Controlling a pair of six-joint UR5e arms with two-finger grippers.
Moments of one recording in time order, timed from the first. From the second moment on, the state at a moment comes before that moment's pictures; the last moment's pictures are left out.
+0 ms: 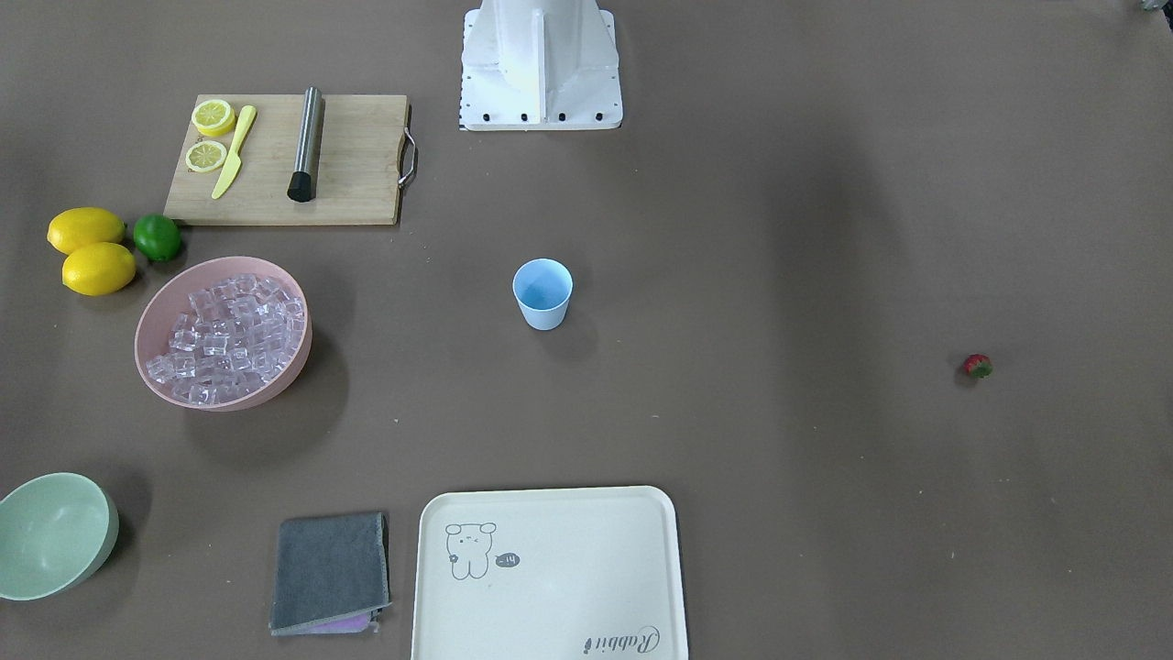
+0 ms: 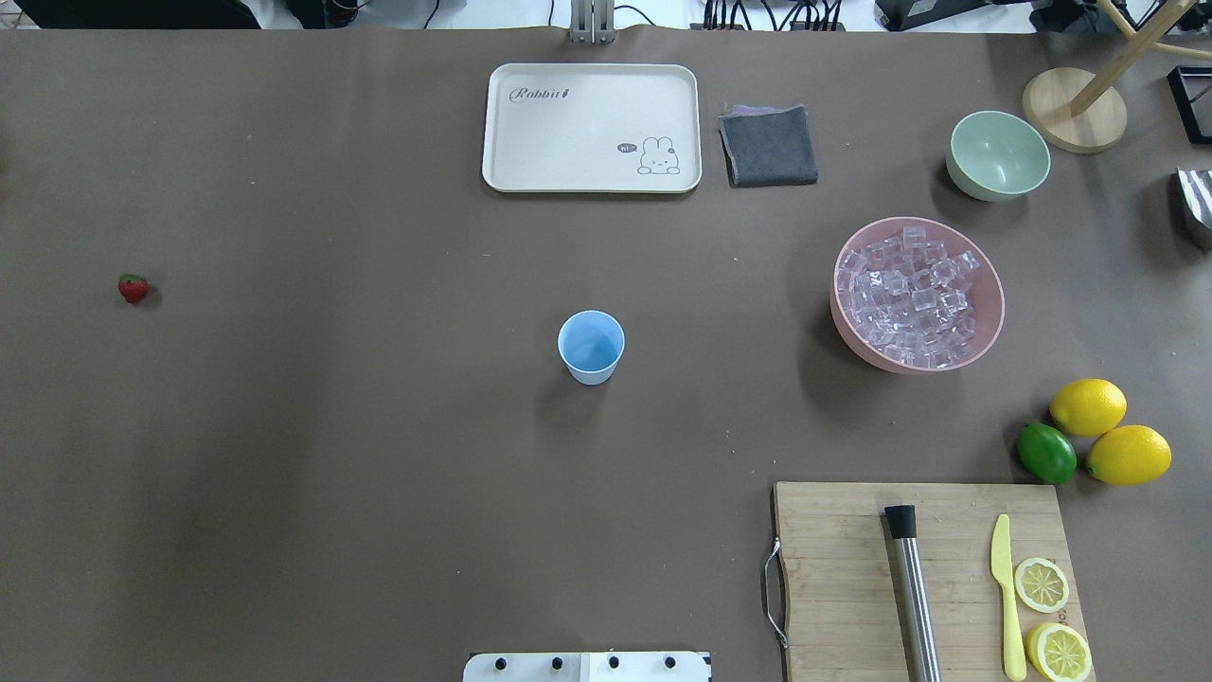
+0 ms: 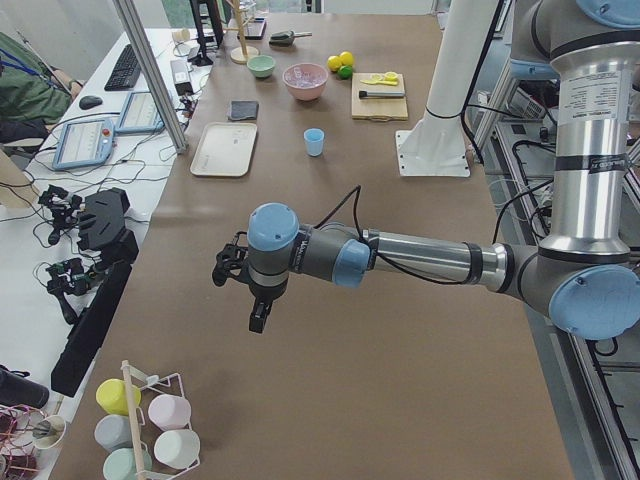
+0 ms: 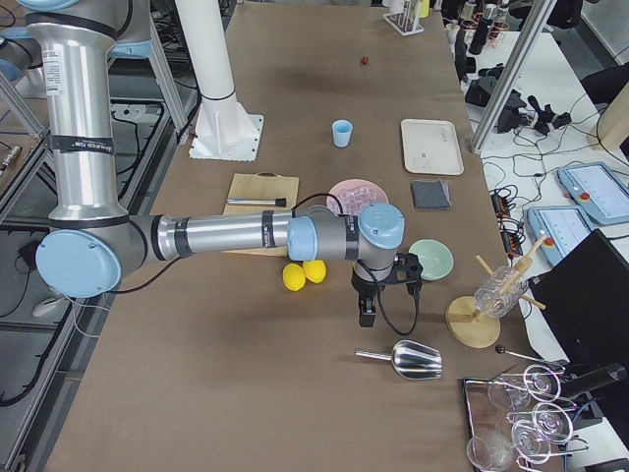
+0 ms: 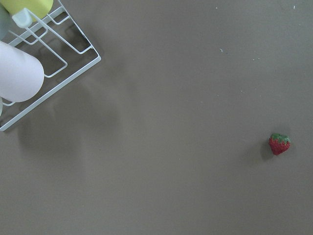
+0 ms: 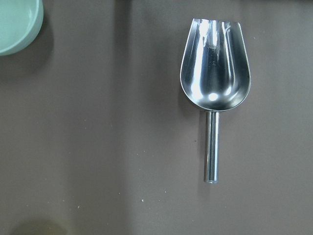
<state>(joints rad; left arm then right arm) -1.56 -1.53 -1.73 -1.73 -2.34 -0.02 1.52 -1.55 1.67 -1.62 2.31 0.06</state>
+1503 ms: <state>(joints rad) -1.56 -1.54 -1.73 -1.73 -2.33 -0.02 1.44 -1.52 1.75 -1.62 2.31 0.16</state>
